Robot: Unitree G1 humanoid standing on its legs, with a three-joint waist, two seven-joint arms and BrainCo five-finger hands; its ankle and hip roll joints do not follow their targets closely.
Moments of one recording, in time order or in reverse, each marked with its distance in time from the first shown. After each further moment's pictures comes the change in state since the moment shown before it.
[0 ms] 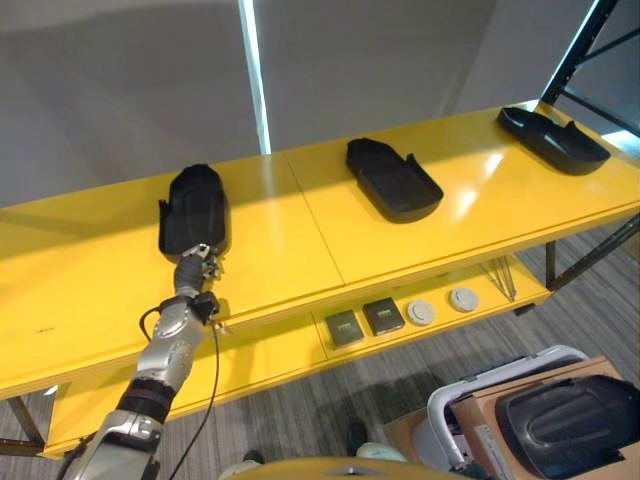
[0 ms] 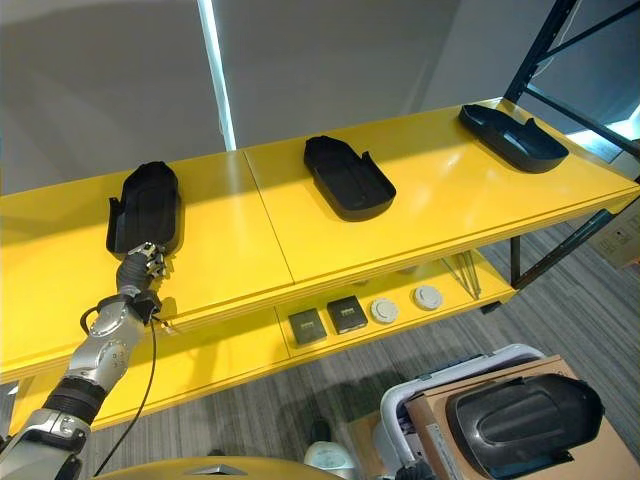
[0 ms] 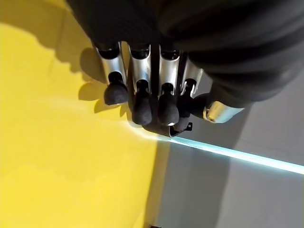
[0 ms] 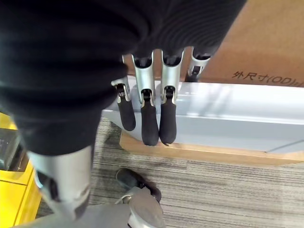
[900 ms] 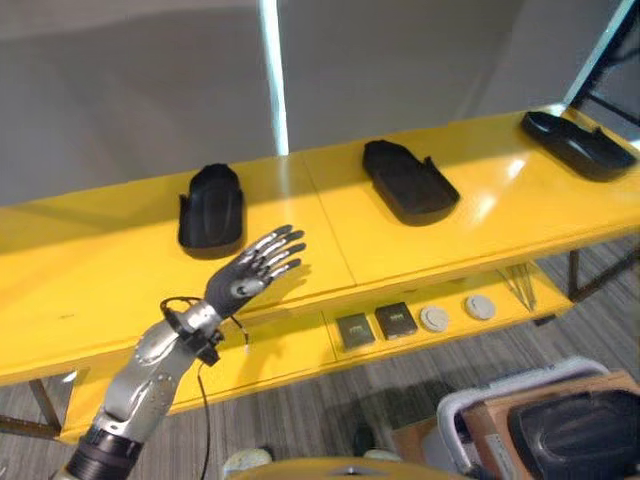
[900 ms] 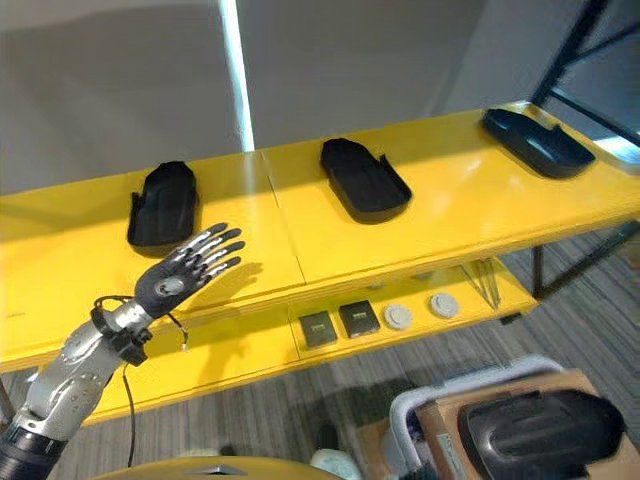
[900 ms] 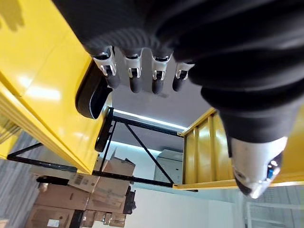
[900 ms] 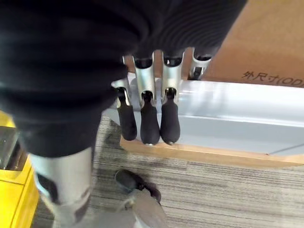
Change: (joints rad) left arm 0.295 0.134 -0.014 -0.703 -0.150 0.118 -0.697; right arm -0.115 -0.032 0.026 0.080 0.059 0.006 -0.022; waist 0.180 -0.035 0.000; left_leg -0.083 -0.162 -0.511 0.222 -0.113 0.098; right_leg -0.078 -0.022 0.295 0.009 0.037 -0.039
